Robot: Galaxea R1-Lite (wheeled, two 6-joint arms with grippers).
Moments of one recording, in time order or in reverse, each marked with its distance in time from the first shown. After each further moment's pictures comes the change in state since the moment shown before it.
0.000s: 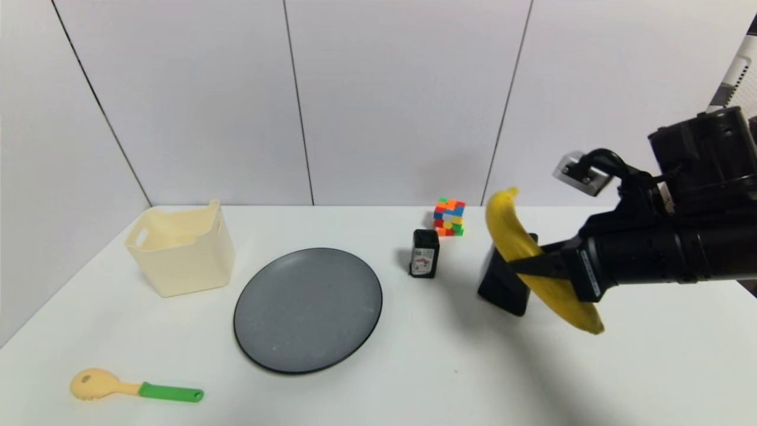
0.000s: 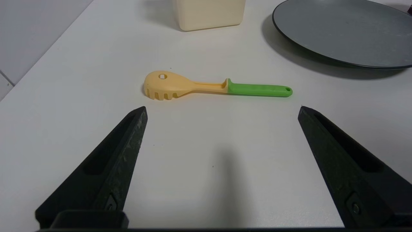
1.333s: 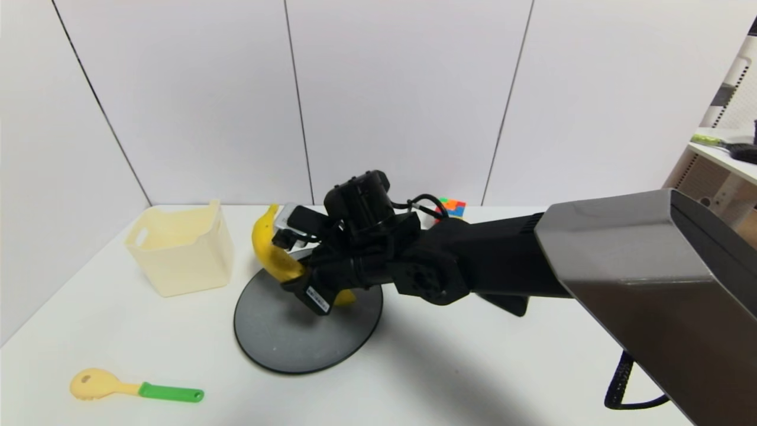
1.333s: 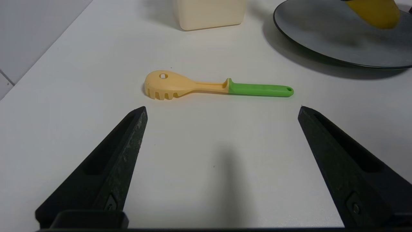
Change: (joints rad) left arm 0.000 0.000 0.000 0.000 0.001 0.000; right arm 0.476 0.785 -0.708 -0.239 -0.063 -0.264
